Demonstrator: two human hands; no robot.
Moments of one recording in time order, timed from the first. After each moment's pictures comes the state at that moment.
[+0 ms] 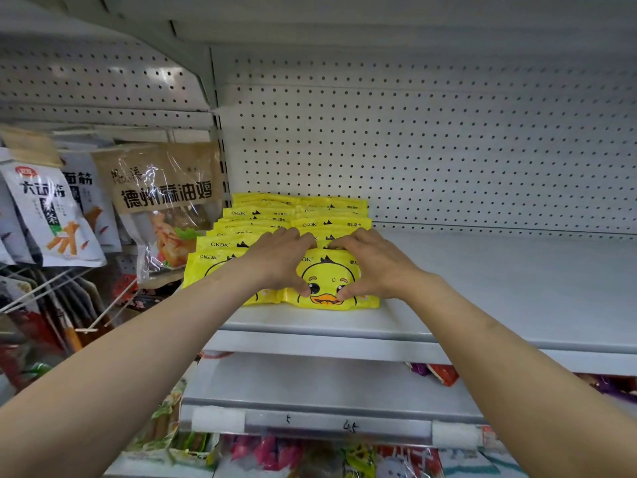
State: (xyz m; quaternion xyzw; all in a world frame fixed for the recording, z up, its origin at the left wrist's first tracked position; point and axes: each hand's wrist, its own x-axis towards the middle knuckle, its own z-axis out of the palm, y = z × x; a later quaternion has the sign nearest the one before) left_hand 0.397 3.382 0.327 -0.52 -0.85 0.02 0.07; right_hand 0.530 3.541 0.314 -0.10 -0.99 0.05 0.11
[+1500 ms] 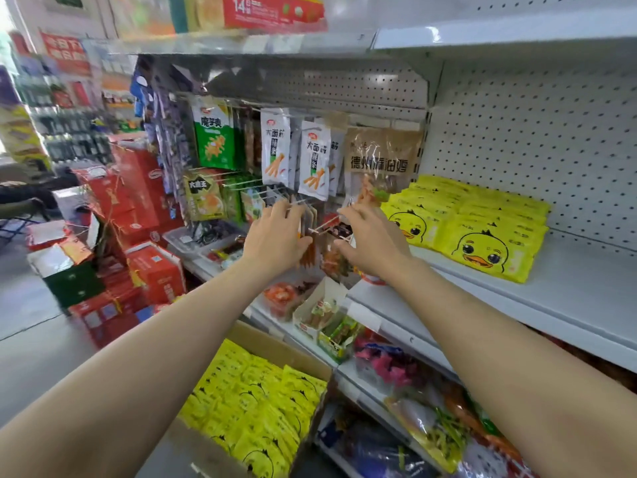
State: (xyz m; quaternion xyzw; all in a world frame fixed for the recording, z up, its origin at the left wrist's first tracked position) left_hand 0.546 3.063 0.315 -0.14 -0.95 -0.10 0.24; right_hand 0.553 3.256 0.322 0.13 -0.97 0.06 0.21
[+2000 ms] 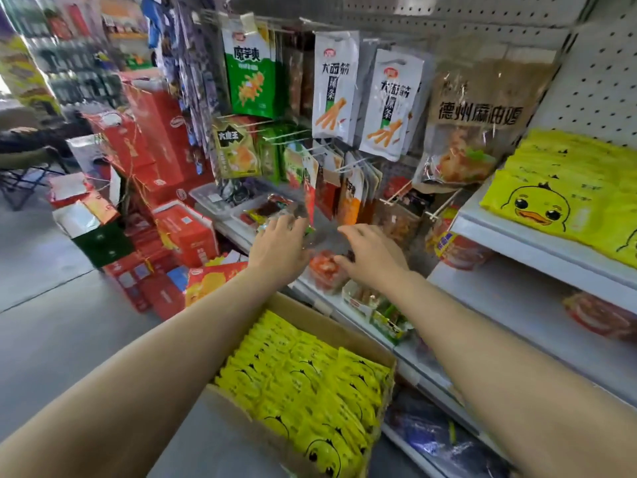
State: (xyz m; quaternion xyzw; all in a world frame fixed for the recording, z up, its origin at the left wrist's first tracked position) left_hand 0.437 2.914 0.208 -0.12 -0.98 -0.09 0.12; right_hand 0.433 3.106 0.203 0.14 -0.98 0.09 0.07
